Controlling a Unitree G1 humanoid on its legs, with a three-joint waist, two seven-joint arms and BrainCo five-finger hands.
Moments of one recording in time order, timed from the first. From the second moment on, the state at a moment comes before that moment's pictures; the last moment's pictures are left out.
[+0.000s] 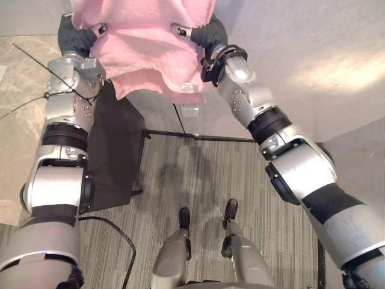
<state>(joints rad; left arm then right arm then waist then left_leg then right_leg) -1.14 0.66 0.00 0.92 -0.62 -0.12 0.00 -1.43 -0.12 0.35 0.97 0.70 -0.07 -0.05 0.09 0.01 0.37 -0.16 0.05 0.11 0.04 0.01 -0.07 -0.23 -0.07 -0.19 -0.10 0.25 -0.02</state>
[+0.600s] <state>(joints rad) -1.02 0.83 0.04 1.04 -0.60 -0.09 0.00 -1.30 -0.31 0.27 1.00 0.87 -0.06 -0.06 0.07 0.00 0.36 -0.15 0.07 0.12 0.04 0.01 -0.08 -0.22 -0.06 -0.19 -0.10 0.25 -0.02</state>
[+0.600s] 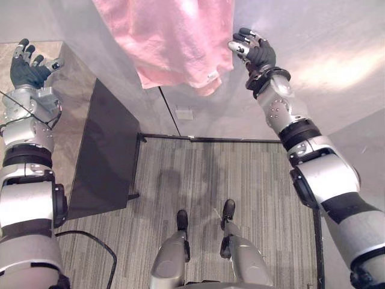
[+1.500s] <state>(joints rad) -0.84 0.75 0.09 0.47 -0.59 -0.16 0.10 -0.89 -0.41 -0.12 0.30 0.63 -0.15 -0.25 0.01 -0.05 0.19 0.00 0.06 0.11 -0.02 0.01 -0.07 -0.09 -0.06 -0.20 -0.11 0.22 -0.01</state>
